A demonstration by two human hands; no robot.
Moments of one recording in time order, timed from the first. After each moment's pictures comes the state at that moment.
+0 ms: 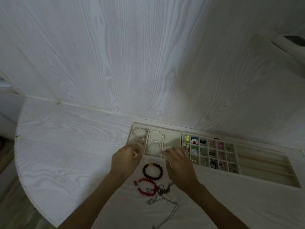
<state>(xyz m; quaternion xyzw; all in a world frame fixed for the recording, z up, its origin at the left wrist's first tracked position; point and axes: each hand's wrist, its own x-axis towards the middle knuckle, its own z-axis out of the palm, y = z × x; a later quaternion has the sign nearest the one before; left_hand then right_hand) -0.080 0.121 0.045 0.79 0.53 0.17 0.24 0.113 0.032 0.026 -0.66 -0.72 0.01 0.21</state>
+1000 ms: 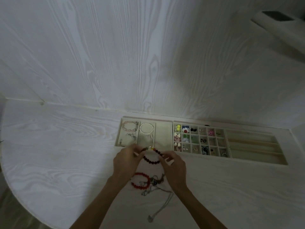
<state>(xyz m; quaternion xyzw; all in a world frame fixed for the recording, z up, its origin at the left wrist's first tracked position) -0.053 0.093 0.045 0.74 0.56 0.12 0.35 0.089 -0.001 0.003 -0.78 -0.37 0.22 0.45</state>
